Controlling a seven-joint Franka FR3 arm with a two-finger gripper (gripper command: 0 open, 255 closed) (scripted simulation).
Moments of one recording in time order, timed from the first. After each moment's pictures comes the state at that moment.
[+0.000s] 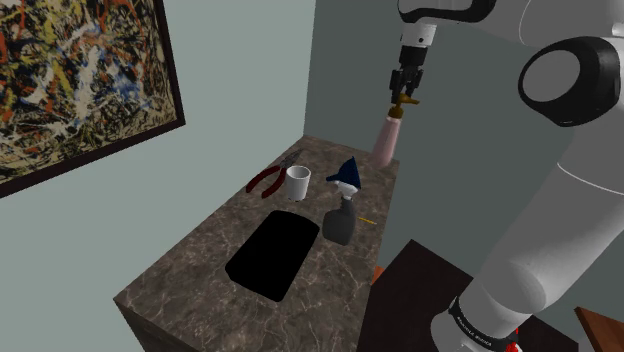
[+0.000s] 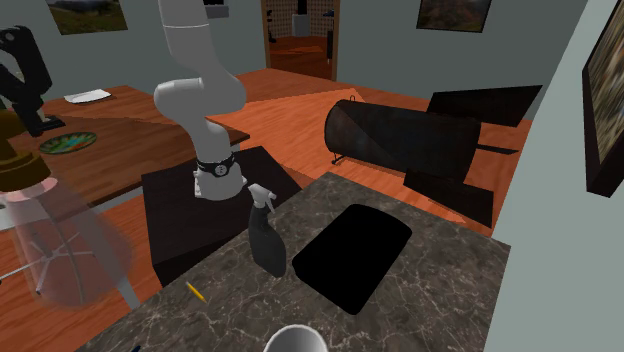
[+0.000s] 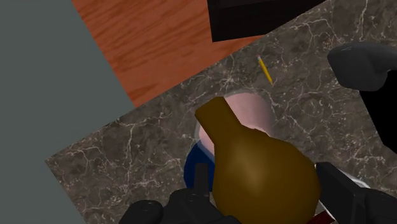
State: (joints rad) arm -0.22 0.04 -0.33 -1.50 0.00 1.49 -0.42
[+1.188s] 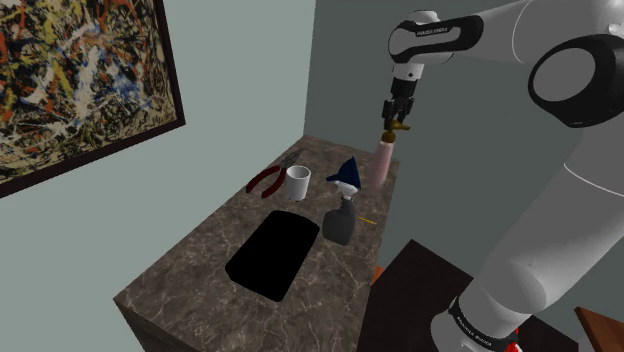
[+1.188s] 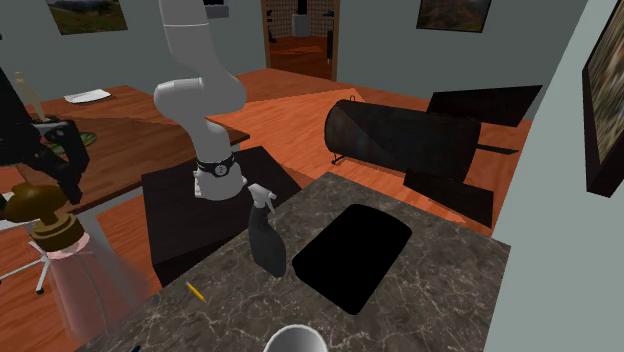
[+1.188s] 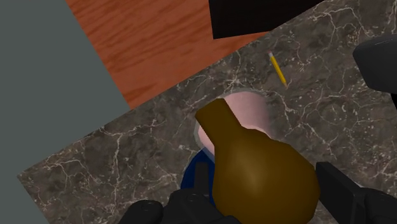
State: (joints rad) arm -0.21 0.00 -0.32 -1.79 -0.02 1.74 -0.41
